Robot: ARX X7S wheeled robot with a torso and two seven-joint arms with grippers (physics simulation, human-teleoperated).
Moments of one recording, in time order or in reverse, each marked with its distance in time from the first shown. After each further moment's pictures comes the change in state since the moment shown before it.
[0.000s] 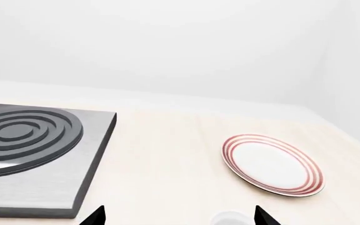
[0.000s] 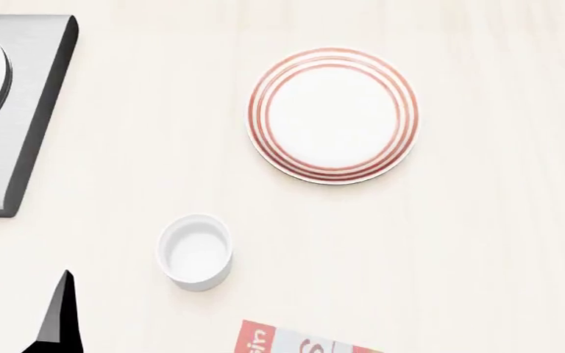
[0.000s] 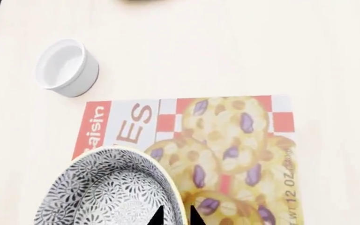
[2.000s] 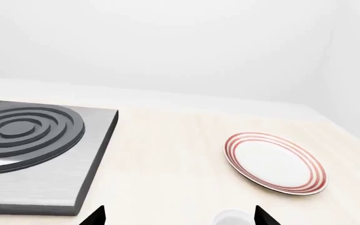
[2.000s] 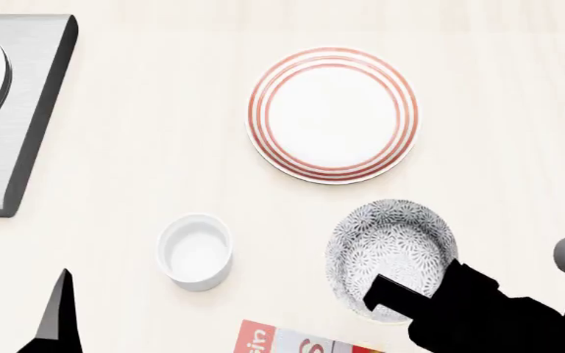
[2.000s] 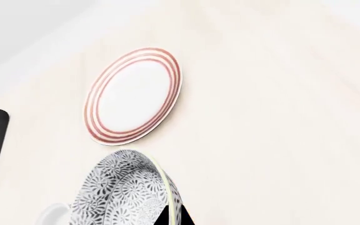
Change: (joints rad) left arm -0.013 -0.033 0.014 -0.016 -0.032 0.015 -0.033; right arm 0.495 0.208 0.142 0.150 0.717 0.010 -0.499
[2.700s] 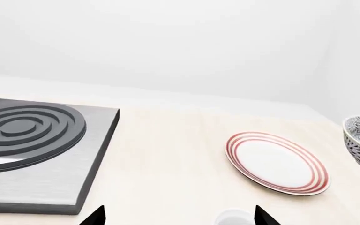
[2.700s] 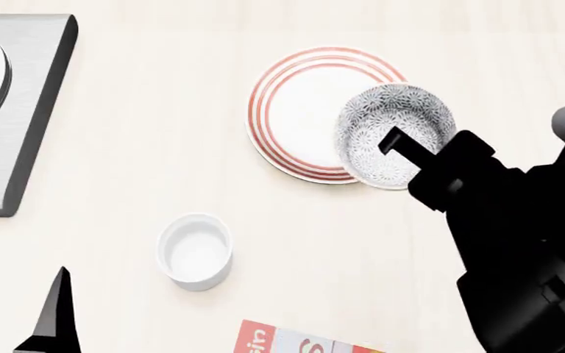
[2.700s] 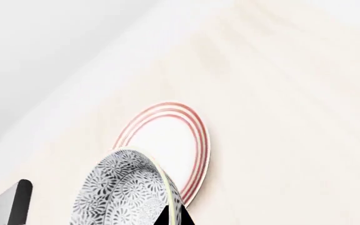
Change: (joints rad) left arm -0.007 -0.011 -0.003 -0.005 -0.020 0.001 -0.010; right arm 0.018 -0.215 0.197 0.421 0.411 0.030 -0.303
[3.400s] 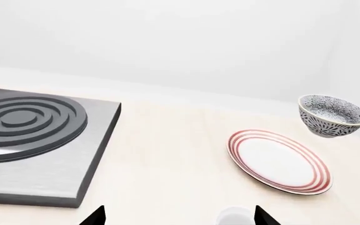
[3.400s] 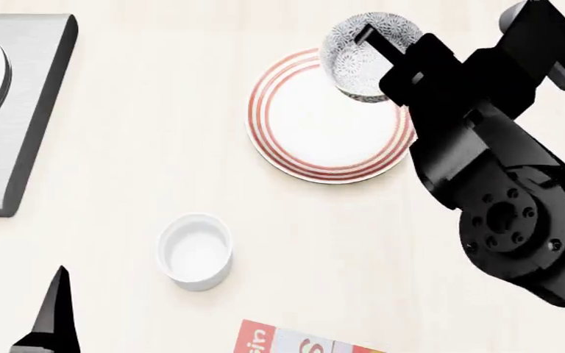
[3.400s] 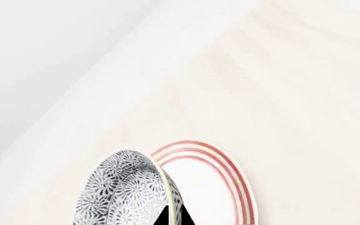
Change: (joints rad) left arm -0.005 0.000 -0.009 -0.026 -0.035 0.013 -0.002; right arm -0.014 -0.380 0.117 0.710 0.295 0.280 -0.203
